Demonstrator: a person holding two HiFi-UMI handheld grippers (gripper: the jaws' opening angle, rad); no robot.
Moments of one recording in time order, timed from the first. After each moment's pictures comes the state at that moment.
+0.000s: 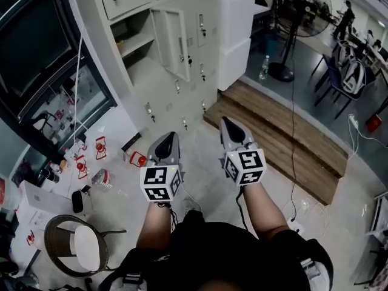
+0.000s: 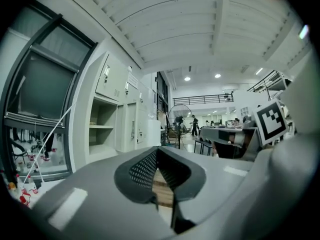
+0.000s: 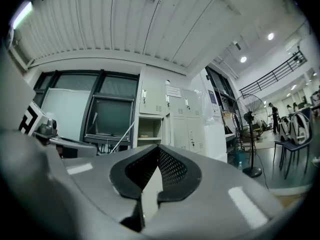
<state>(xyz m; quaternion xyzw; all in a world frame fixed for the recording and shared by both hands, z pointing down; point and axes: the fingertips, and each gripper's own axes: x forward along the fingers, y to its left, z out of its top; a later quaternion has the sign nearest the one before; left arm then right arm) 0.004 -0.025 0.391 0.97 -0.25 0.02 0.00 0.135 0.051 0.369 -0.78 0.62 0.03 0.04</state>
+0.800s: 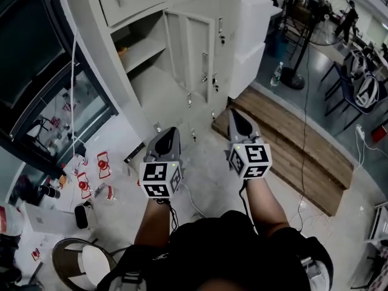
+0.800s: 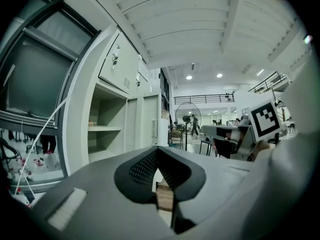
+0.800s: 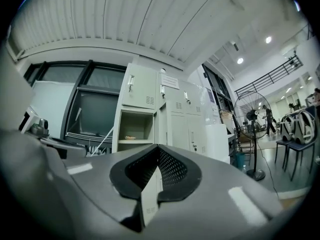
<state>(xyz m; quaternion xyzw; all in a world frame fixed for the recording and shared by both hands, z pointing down) 0.059 -0.245 0.373 0.97 -0.25 0.02 0.01 0.212 -0.165 0.346 -0.80 0.59 0.03 0.04</state>
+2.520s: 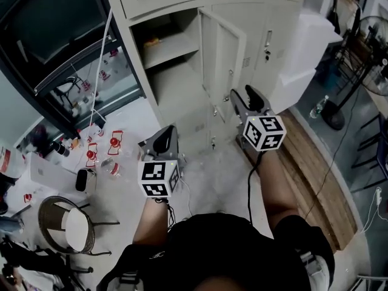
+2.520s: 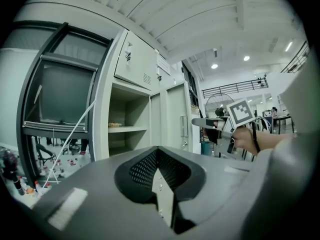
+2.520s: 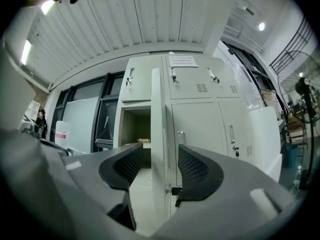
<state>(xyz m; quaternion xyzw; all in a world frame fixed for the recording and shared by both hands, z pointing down) 0.097 -0.318 0.380 0.90 -0.43 0.04 0.00 0.321 -0.344 0.336 -0.64 0.77 0.01 0.05</state>
